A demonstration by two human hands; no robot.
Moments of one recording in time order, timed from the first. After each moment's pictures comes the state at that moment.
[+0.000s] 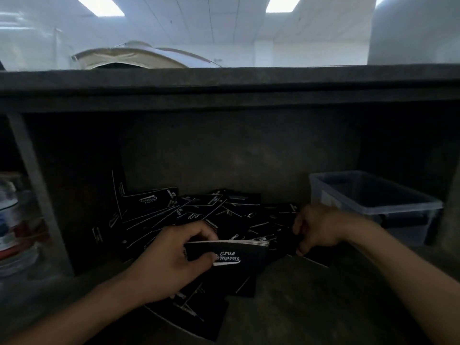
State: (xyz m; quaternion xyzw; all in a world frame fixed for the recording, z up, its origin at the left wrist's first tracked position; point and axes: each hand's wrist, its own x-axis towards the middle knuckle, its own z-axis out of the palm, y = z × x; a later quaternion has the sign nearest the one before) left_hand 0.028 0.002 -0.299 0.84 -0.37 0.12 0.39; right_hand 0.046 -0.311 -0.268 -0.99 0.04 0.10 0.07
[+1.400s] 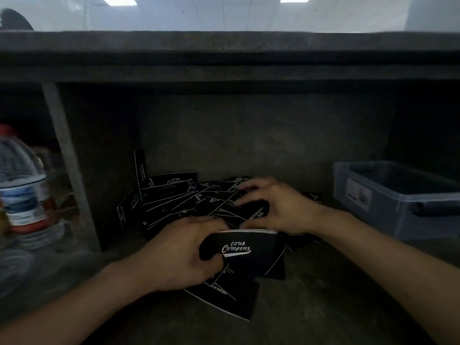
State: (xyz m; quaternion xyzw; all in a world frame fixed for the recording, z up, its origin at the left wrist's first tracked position) left_hand 0.036 0.035 -0.313 0.87 -0.41 0.12 0.22; right_hand 0.073 -0.216 -0.285 -0.94 -0.29 -0.13 0.15
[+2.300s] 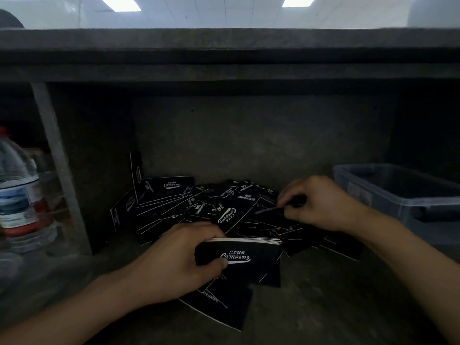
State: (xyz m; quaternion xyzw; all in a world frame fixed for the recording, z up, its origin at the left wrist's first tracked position) left_hand 0.032 0.027 -0.320 0.86 -0.40 0.12 0.29; right_hand 0.059 -0.271 -0.277 -0.96 -0.16 -0.20 0.15
